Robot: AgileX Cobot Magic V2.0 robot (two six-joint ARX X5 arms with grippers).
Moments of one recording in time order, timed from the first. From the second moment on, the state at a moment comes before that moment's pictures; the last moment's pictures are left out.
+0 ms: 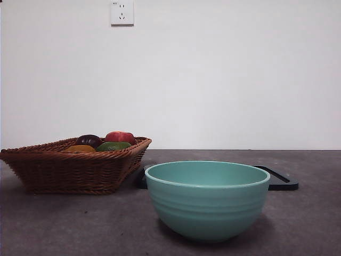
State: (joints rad) left arm -0.31 0.73 0.94 -0.94 0.48 -0.09; right arm 0.44 0.79 1.04 -1.04 -0.40 0.06
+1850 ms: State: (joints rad) left arm -0.34 1.15 1.19 -0.84 0.23 -0.09; right arm 0.44 0.79 1.04 -1.04 -0.39 0.06
